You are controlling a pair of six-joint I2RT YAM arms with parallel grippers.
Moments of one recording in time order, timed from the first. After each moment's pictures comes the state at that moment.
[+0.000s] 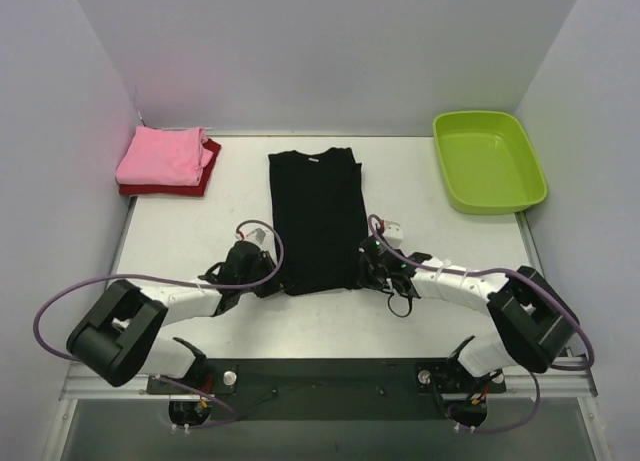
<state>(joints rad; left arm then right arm) -0.54 1.41 0.40 0.28 0.19 -0.90 0.71 1.47 0.64 -0.15 0.18 0.82</state>
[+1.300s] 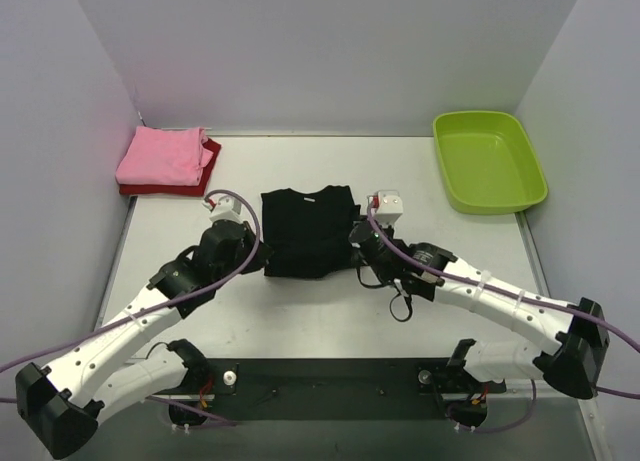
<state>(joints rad) -0.75 0.88 0.78 -0.49 -0.27 -0.84 1.00 1.18 0.94 -0.49 0.63 0.70</state>
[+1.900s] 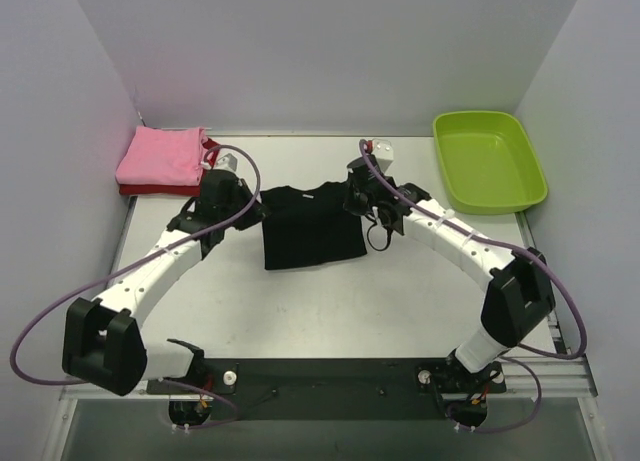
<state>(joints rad) -0.37 1.28 0.95 -0.28 0.04 -0.74 0.67 1.58 1.27 -0.40 0.34 0.60</state>
